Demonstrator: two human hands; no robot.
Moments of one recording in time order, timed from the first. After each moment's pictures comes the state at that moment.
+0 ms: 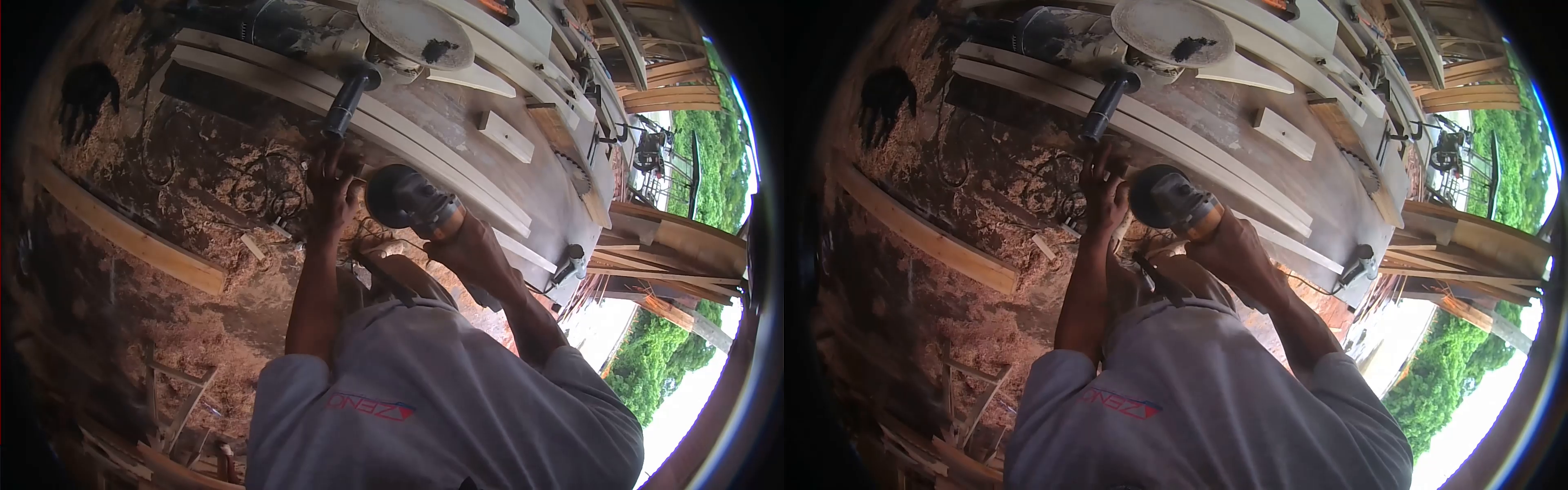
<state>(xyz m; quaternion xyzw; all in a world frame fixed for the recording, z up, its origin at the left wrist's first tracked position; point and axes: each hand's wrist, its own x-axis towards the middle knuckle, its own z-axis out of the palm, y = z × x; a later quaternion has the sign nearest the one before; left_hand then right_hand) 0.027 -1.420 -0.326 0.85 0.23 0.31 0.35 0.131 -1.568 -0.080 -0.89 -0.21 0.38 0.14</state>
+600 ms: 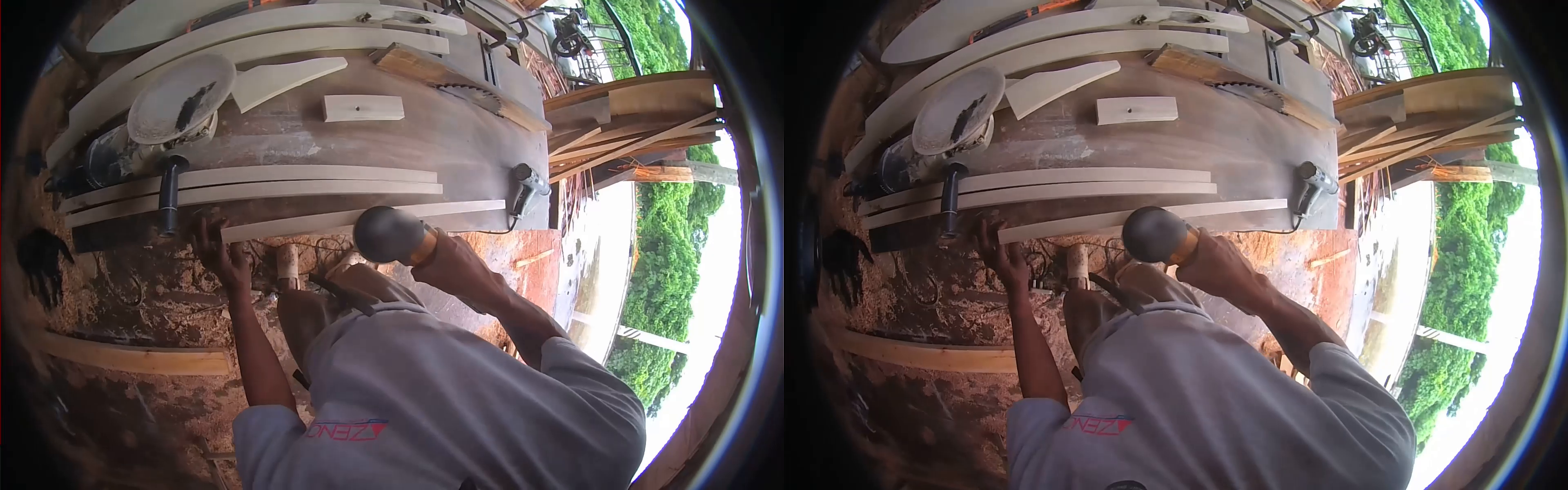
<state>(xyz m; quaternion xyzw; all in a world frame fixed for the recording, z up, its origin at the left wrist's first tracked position) 0.036 -1.416 -0.325 0.88 0.17 0.33 0.28 0.148 -1.730 -0.048 -0.92 -0.05 0.36 0.17</state>
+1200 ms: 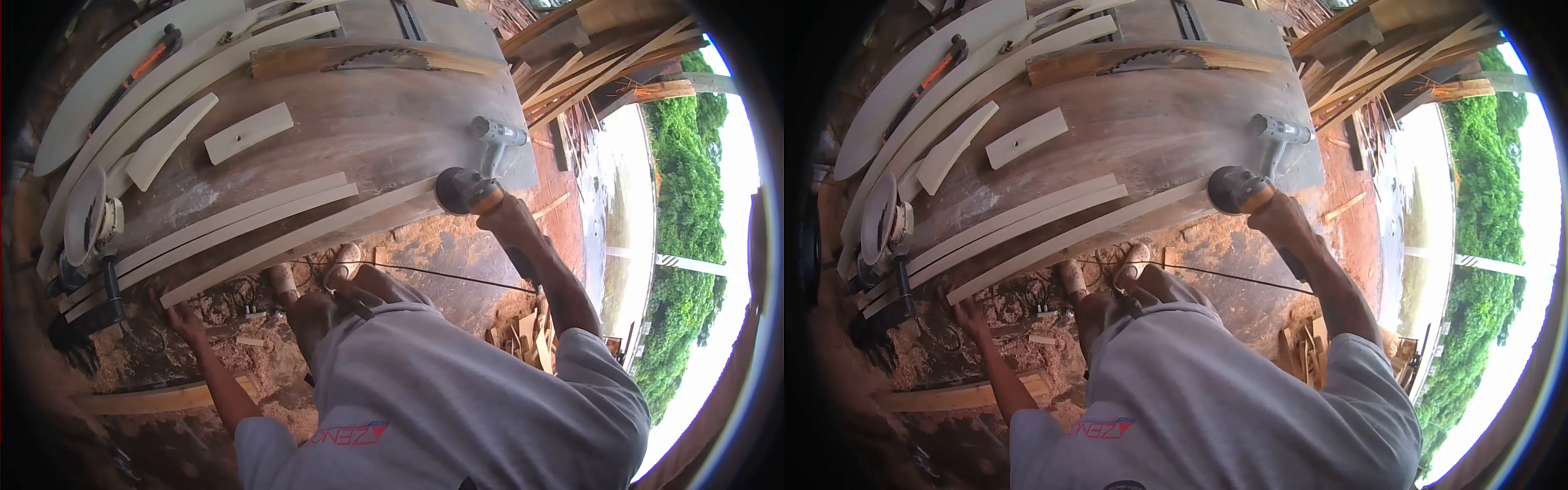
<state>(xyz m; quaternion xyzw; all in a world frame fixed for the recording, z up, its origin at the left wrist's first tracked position) 0.033 -1.418 -0.311 0.91 0.18 0.27 0.26 0.209 -1.999 -0.049 -0.95 0.16 0.22 0.11</state>
